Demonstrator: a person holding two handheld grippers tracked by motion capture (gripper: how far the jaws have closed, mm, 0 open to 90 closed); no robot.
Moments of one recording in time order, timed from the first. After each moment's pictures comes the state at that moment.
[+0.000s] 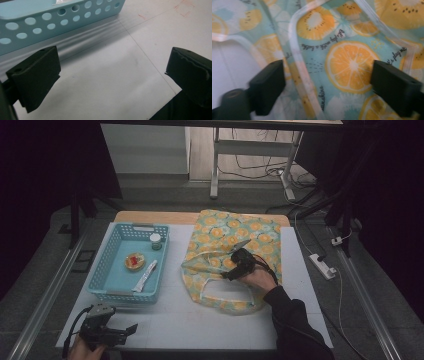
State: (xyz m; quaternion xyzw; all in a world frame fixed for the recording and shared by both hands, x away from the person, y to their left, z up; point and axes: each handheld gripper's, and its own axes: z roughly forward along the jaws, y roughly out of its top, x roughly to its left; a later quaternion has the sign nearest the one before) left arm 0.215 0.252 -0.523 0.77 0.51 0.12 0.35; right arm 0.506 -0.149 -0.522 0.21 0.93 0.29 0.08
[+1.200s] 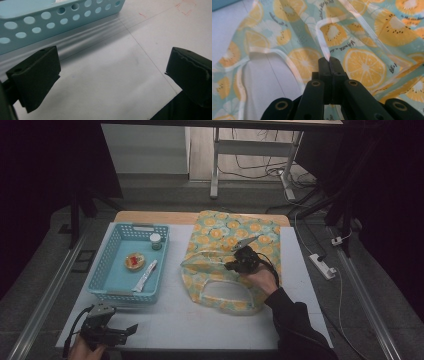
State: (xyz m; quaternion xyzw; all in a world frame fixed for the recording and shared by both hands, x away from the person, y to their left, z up) left arm 0.215 0.251 -0.523 0.77 0.51 0.12 0.35; right arm 0.488 -0.155 -0.484 0.21 0.92 0.34 0.06
